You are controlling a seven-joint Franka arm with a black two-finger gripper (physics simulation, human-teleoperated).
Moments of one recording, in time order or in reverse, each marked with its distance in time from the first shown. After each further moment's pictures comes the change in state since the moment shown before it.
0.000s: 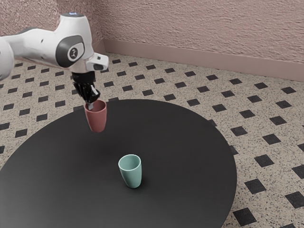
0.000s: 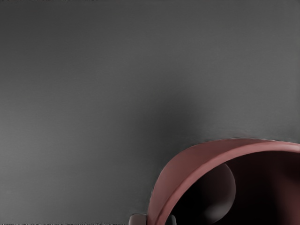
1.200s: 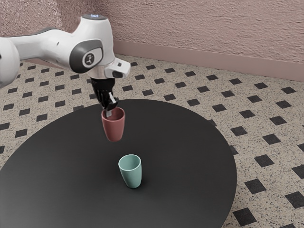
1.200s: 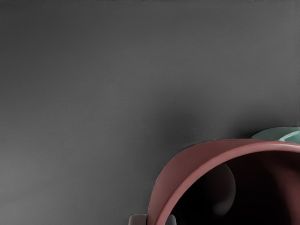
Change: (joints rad) arm -0.189 -0.056 0.021 -0.060 0.011 -0.004 -0.001
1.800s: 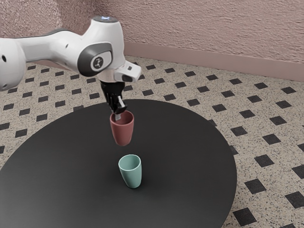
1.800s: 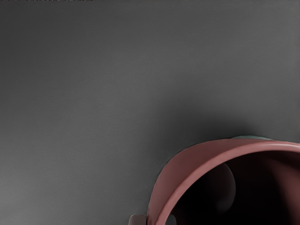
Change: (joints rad) arm -0.068 0.005 0.001 0.000 0.000 0.004 0.000
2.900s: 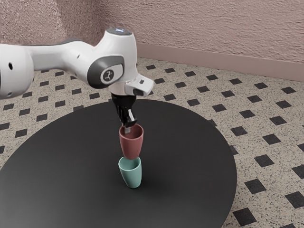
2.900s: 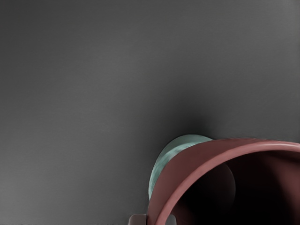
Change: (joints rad) arm -0.081 -0.008 -0.006 -0.063 -0.011 0.020 -0.004
